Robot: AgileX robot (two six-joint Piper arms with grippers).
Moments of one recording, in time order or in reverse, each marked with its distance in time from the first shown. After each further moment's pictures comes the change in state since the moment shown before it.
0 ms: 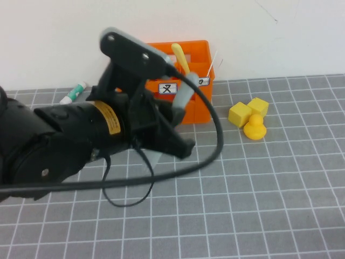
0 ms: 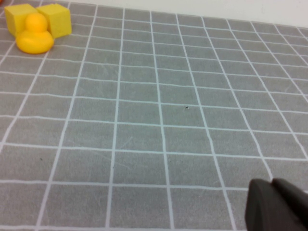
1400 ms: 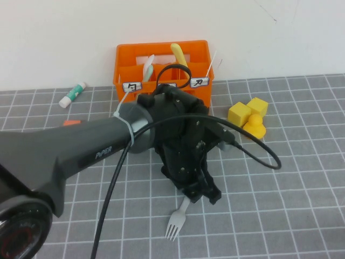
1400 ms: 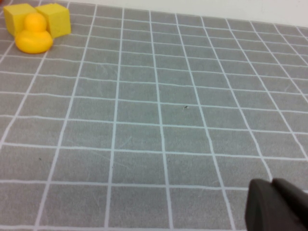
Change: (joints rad) right arm 0.000 0.000 0.000 0.000 0.000 0.000; left arm -0.004 0.748 -0.548 -0.104 0.693 0.216
